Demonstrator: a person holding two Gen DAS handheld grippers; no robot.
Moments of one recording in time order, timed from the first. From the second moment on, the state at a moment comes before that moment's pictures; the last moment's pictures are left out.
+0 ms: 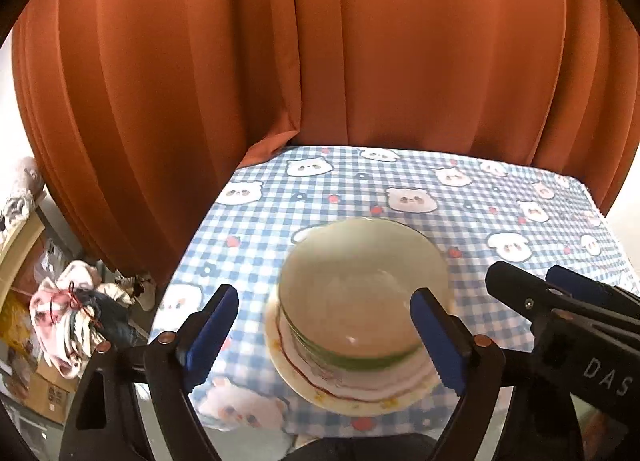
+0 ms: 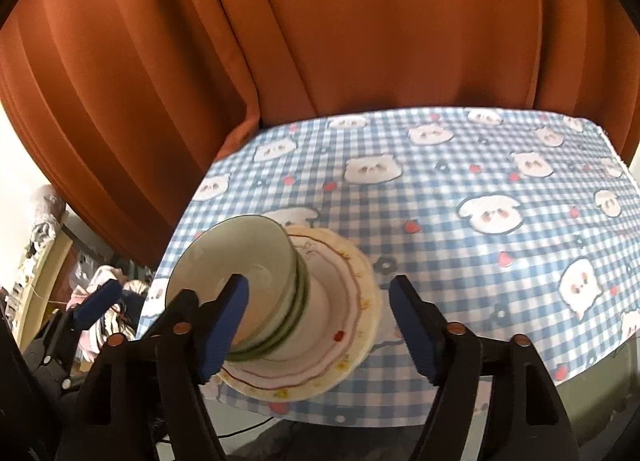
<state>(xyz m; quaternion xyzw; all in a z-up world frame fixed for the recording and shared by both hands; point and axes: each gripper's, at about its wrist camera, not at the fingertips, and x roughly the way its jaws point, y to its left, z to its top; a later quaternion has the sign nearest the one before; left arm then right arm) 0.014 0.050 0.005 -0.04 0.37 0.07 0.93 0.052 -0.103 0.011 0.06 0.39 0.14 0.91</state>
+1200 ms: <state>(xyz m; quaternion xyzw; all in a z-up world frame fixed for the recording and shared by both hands) -0.072 -0.026 -0.022 -0.04 0.31 0.06 0.95 -0.065 -0.229 -0.035 0.03 0.30 0.08 0.95</state>
